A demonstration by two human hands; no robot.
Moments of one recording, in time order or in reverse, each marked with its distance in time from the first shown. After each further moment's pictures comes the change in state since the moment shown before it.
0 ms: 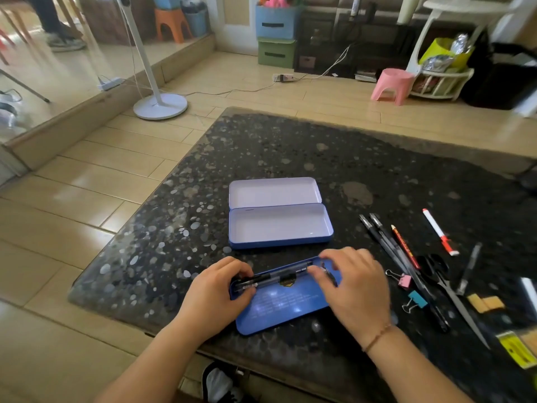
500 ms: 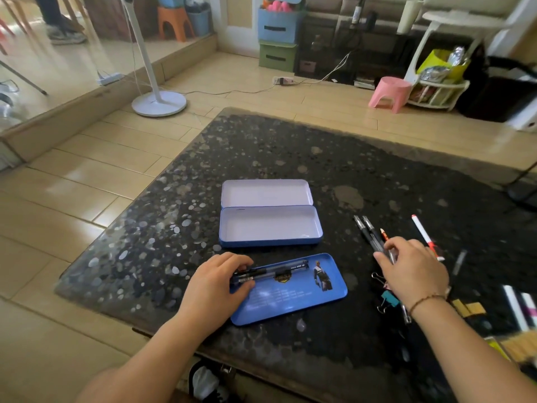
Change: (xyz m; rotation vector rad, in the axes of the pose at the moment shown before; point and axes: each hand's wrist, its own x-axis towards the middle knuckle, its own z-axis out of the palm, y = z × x) left_hand 0.006 0.016 0.016 0.096 0.098 -0.006; right_hand 0.030 0.098 -0.043 -0.306 -0.161 0.455
